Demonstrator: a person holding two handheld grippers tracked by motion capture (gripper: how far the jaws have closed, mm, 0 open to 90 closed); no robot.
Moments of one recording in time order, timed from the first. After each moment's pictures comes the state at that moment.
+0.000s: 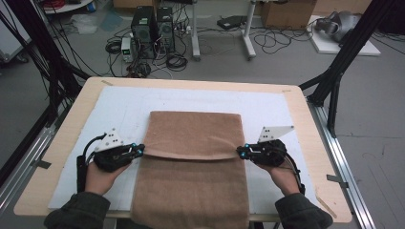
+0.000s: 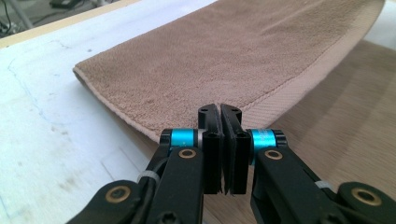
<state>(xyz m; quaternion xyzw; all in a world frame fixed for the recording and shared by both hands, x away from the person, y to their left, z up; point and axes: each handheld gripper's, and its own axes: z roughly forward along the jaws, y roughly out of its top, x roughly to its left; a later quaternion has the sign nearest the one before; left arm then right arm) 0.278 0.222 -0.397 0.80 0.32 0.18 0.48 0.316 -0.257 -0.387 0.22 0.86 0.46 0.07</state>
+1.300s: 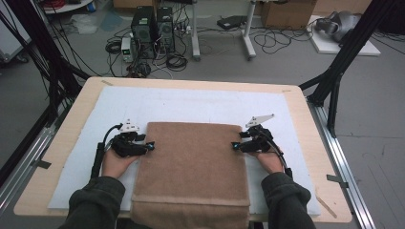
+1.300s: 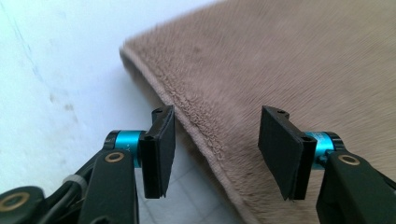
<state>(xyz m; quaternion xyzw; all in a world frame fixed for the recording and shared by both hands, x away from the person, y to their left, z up) 0.360 0.206 -0.446 0.81 0.40 0.16 0.39 0.396 -0.248 -0.441 0.32 0.86 0.38 0.09</state>
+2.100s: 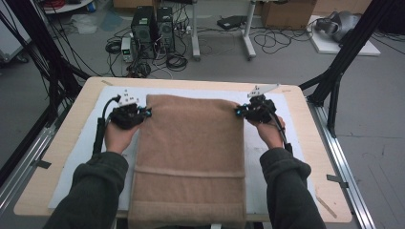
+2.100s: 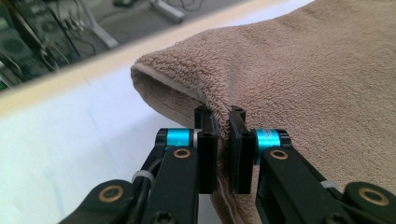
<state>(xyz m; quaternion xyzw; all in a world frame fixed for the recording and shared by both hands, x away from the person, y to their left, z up) 0.411 0.198 -0.358 0.77 0.38 0.27 0.44 0.437 -0.239 -0.349 0.29 0.85 0.40 0.17</state>
